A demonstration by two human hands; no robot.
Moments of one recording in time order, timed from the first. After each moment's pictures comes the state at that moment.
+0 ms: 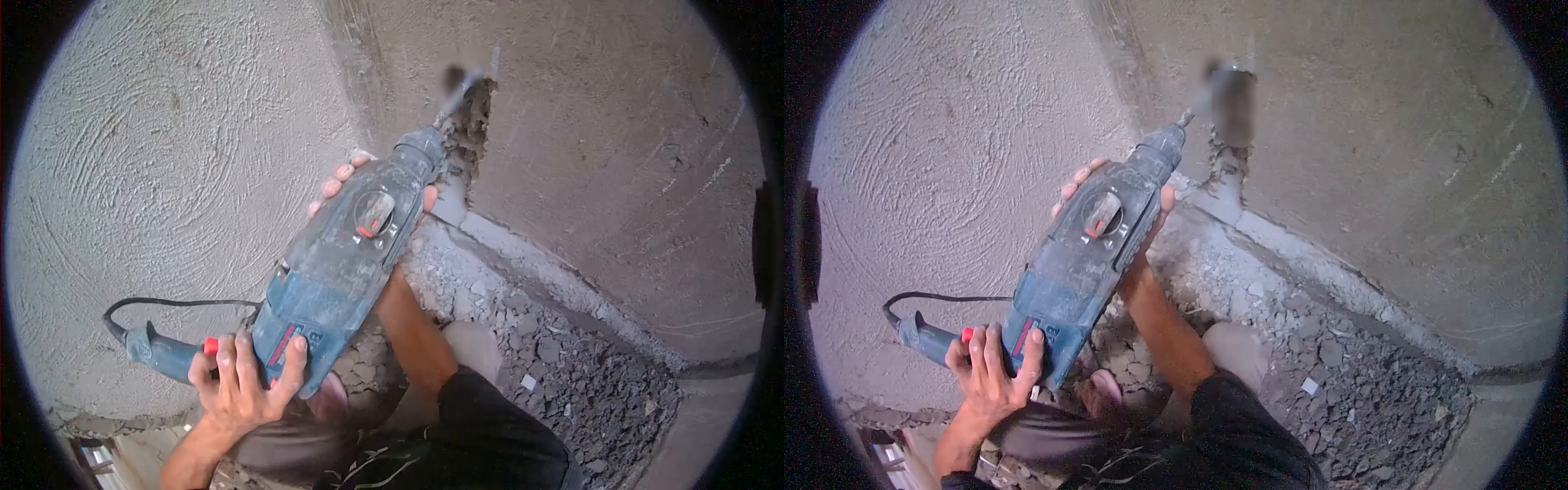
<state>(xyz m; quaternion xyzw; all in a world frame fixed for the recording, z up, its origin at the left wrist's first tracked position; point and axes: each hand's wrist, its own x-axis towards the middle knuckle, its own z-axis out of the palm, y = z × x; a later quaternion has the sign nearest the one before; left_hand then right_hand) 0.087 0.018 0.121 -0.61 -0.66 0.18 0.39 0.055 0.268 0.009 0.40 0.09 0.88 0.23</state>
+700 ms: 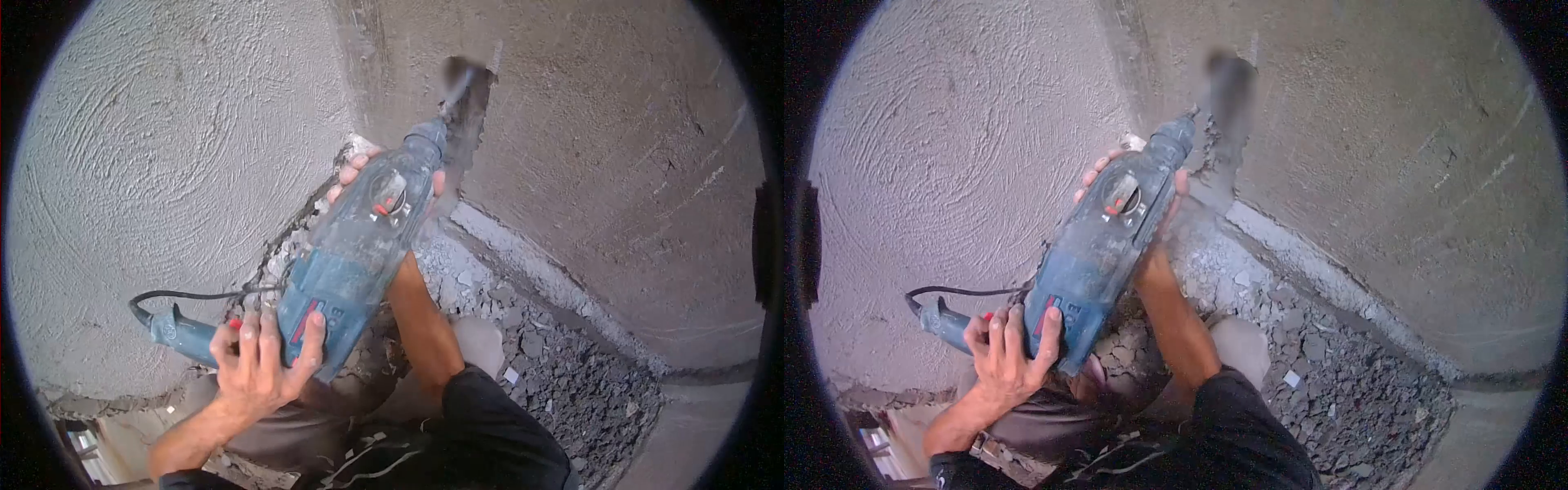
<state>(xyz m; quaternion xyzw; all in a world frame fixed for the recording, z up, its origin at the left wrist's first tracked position) 0.110 0.032 0.105 -0.64 -0.68 0.11 0.34 0.076 0.292 -0.010 0.36 0.00 0.91 0.22</state>
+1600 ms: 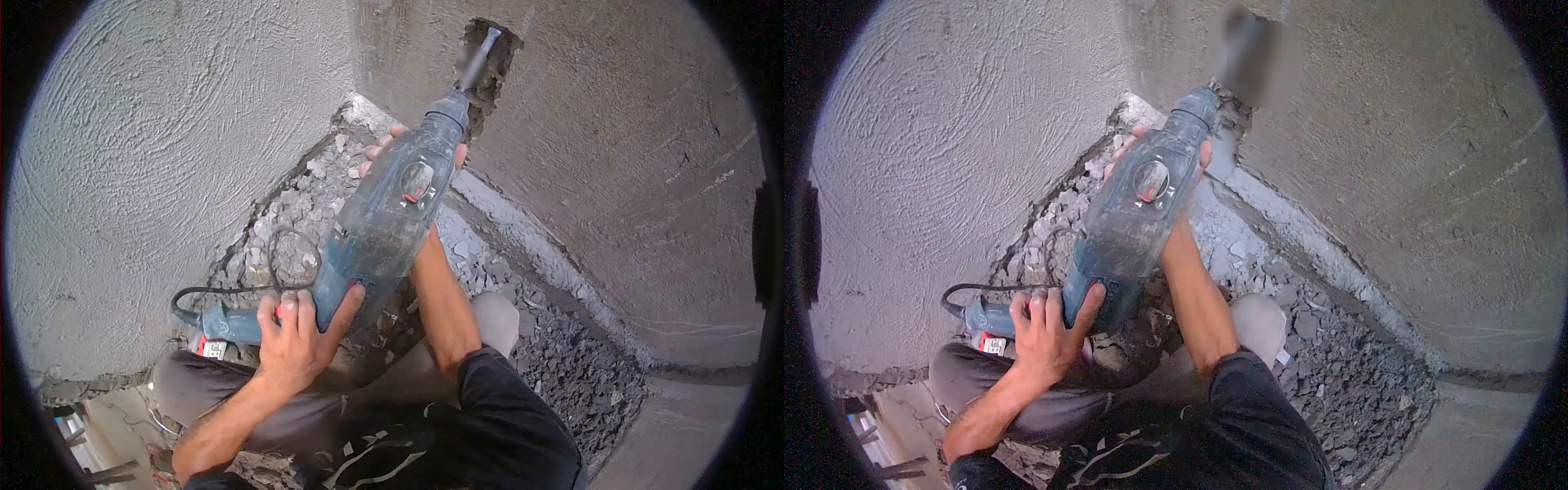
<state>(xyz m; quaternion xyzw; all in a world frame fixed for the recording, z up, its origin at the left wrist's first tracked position) 0.128 0.027 0.007 -0.60 -0.76 0.06 0.24 0.084 0.309 -0.084 0.32 -0.01 0.93 0.17</state>
